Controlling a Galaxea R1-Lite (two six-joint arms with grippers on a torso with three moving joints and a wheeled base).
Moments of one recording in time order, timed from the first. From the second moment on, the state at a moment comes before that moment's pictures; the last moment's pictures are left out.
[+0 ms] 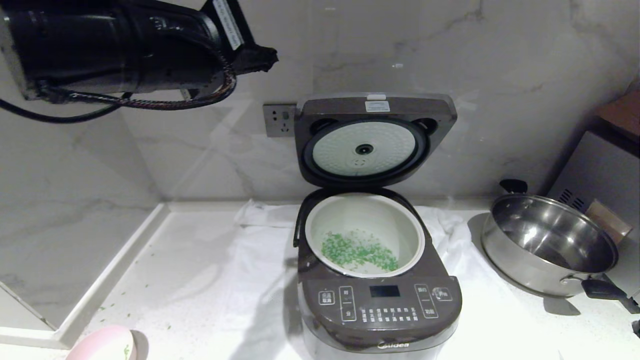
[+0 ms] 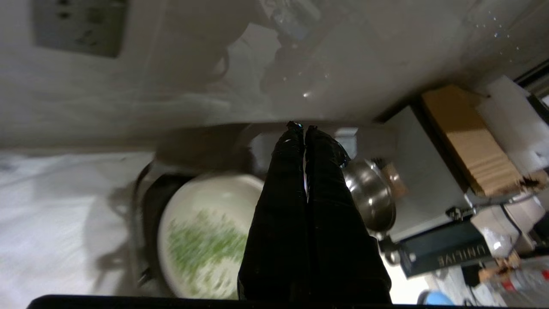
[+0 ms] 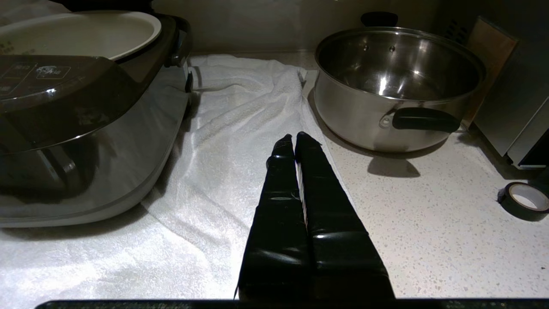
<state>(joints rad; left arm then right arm) -0.62 1.59 -1.63 0.10 0.02 -0.52 0.00 0.00 0.00 0.00 0.00 0.01</state>
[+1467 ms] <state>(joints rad) -0.77 1.84 -1.71 -0.04 0.37 -0.49 0.00 0.00 0.00 0.00 0.00 0.01</state>
